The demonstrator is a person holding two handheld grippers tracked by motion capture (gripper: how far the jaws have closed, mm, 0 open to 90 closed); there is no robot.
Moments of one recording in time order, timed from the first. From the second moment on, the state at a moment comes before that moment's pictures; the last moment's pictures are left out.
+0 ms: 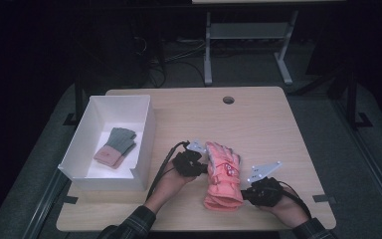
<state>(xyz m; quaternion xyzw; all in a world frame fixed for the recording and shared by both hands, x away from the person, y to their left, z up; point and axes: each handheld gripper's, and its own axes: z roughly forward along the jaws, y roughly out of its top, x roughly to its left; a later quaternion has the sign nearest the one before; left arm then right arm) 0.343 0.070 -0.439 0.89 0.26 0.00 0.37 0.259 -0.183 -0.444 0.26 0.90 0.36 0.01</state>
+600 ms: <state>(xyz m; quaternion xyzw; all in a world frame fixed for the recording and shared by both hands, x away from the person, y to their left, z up) 0.348 0.080 -0.426 0.88 0.26 0.01 0.39 0.252 -0.188 -0.429 0.28 0.88 0.38 0.02</state>
